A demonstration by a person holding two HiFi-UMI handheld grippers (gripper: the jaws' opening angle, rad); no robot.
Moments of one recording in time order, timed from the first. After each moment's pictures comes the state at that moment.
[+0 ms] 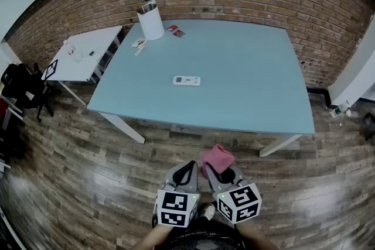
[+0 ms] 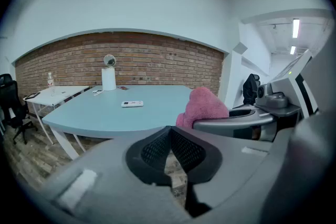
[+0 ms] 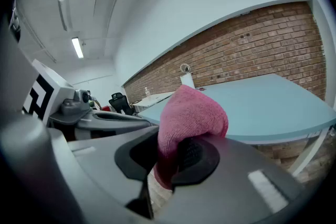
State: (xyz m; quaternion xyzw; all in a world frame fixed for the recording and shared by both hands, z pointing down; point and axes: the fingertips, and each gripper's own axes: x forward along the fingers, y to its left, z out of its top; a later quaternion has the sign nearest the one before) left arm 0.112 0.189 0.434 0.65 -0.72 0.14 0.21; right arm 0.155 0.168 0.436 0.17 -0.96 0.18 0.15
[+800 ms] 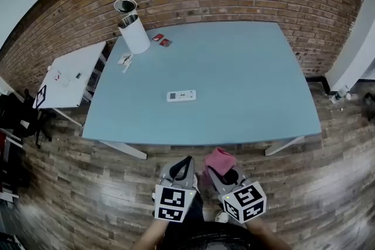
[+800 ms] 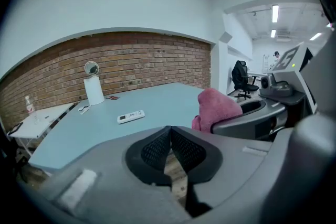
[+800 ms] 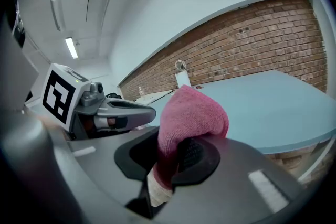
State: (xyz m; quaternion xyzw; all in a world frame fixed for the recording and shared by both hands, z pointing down) left arm 0.040 0.122 0.445 0.70 -0.67 0.21 0.14; right arm 0.110 0.123 0.458 0.18 -0.95 0.19 0.16
